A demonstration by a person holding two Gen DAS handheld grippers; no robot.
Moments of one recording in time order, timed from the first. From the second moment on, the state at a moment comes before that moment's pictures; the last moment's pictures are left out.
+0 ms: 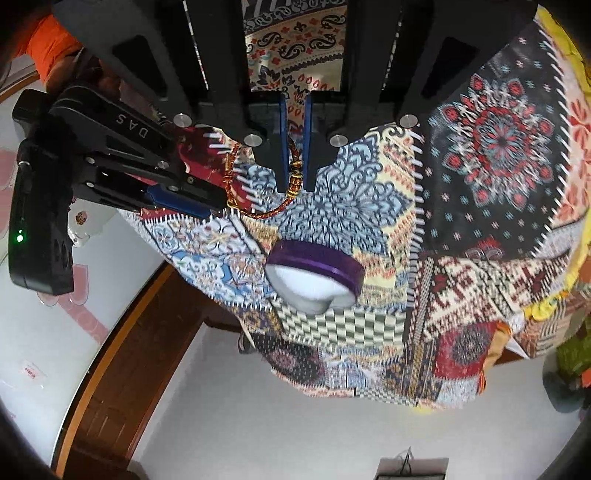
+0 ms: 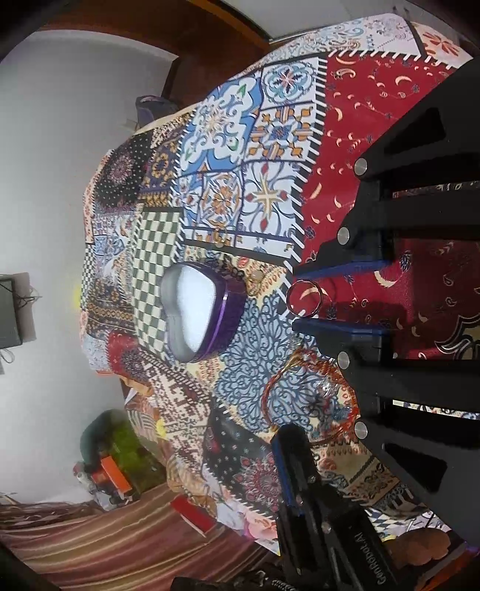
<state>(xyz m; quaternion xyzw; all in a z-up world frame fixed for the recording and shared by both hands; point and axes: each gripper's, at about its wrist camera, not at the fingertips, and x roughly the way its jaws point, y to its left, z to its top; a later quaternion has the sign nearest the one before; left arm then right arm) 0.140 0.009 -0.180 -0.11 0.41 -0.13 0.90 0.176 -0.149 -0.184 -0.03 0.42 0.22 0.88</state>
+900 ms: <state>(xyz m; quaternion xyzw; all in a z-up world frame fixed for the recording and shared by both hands) 0.151 0.020 -0.103 -0.10 0.29 -0.11 0.94 0.183 -0.163 -0.130 0.00 0.34 0.21 0.92</state>
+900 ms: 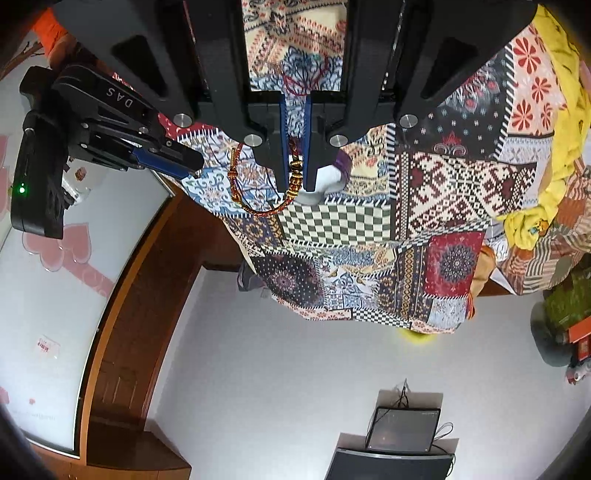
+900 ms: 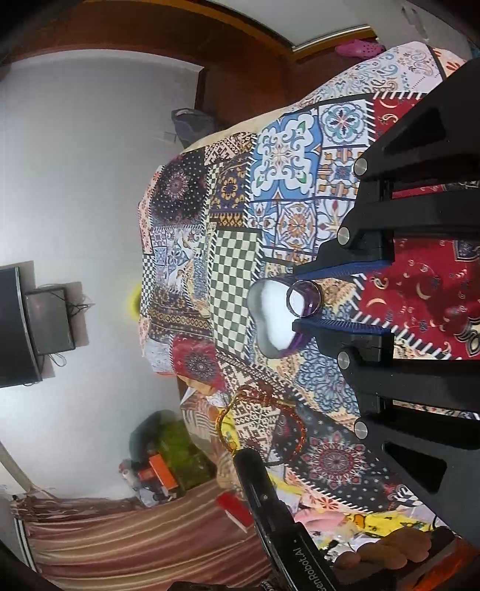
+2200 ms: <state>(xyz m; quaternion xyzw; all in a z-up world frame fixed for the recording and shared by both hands) 0.293 0.021 -0.197 -0.09 0.44 -0.13 0.89 0.272 -0.124 -0.186 -0.02 0.43 0.27 0.86</state>
